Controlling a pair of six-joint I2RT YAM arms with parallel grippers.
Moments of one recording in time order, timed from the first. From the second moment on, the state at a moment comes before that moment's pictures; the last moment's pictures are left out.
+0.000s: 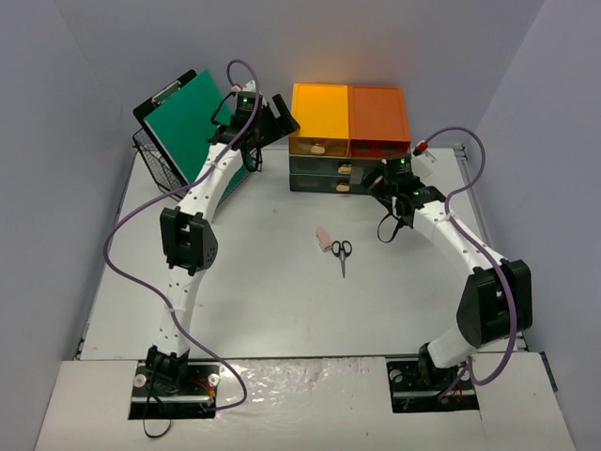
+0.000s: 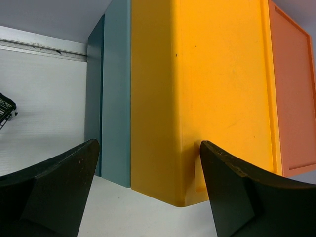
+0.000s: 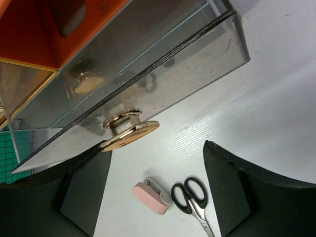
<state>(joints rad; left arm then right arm) -0.33 2.40 2.51 -0.56 0.14 -0.69 0.28 1.52 1.19 -0.35 0.31 0.89</state>
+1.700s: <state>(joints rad) -0.33 2.38 2.51 -0.60 0.11 -0.65 0.17 2.00 0.90 0.86 -0.14 1.59</state>
